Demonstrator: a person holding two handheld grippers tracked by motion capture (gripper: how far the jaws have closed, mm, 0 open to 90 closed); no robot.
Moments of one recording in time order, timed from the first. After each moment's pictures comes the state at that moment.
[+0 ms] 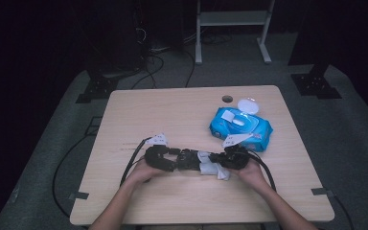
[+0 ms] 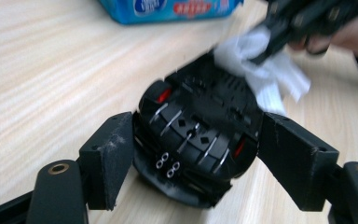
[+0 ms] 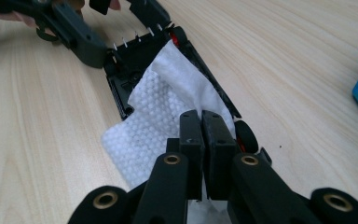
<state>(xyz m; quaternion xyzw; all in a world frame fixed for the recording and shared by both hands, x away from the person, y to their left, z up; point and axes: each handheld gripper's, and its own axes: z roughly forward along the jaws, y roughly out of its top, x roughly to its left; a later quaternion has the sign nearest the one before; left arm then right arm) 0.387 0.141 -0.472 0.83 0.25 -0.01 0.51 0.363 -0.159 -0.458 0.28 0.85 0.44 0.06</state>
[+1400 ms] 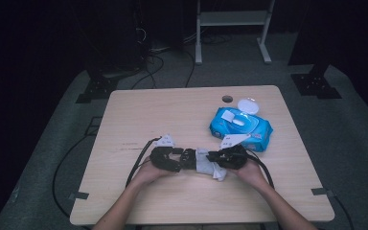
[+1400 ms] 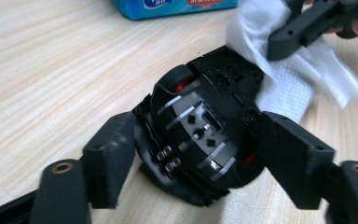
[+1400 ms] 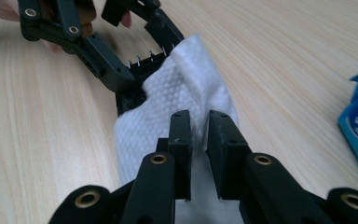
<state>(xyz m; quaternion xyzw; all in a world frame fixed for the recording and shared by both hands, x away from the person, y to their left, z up) 0.383 0.123 -0.477 0.84 0.25 0.04 0.48 0.363 -0.156 -0.451 0.24 0.86 0.44 0.10</state>
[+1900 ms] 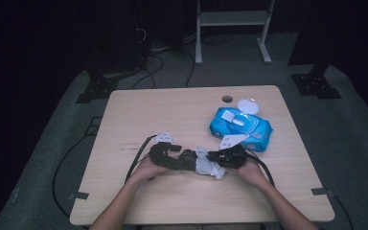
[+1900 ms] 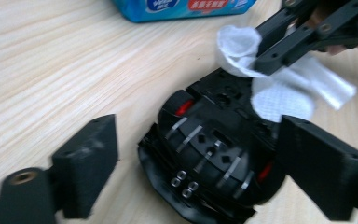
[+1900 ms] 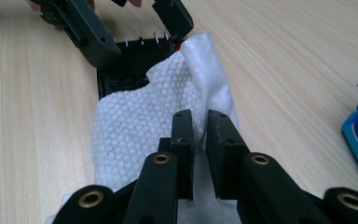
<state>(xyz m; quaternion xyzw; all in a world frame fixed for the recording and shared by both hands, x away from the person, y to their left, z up) 0.395 0.128 -0.474 0.84 0.27 0.00 0.48 0.369 -0.154 -0.459 0.21 0.87 0.43 0.11</state>
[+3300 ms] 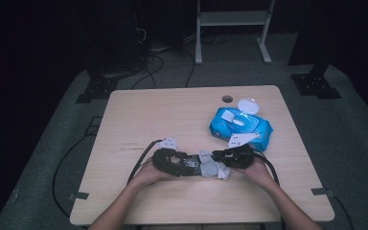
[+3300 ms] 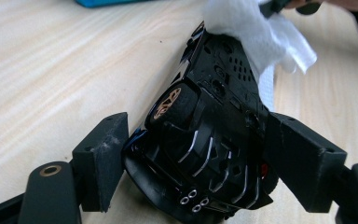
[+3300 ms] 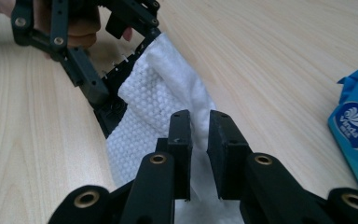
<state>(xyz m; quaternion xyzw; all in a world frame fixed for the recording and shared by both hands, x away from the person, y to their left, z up) 0.377 0.115 -0.474 0.86 0.21 0.00 0.46 0.363 -0.175 -0.448 0.22 0.85 0.46 0.09</state>
